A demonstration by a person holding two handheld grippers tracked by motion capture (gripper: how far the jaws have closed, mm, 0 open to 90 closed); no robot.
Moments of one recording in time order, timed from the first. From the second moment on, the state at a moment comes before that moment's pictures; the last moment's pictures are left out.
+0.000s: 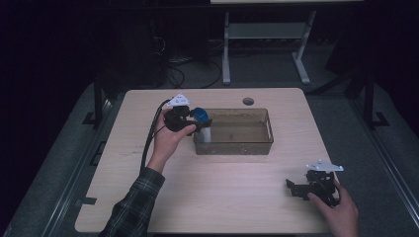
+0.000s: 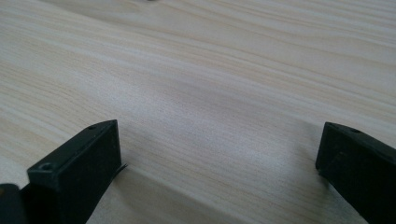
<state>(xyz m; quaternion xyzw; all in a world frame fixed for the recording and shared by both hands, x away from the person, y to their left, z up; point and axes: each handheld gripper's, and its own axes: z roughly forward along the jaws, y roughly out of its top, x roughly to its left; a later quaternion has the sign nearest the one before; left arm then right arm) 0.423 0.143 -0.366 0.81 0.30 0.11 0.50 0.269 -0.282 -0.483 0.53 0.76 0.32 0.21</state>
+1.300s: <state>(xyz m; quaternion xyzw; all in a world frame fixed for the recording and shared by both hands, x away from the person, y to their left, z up) 0.419 0.152 -0.365 0.79 0.30 0.12 0.52 0.269 -0.282 -0.483 0.53 0.76 0.32 0.21</state>
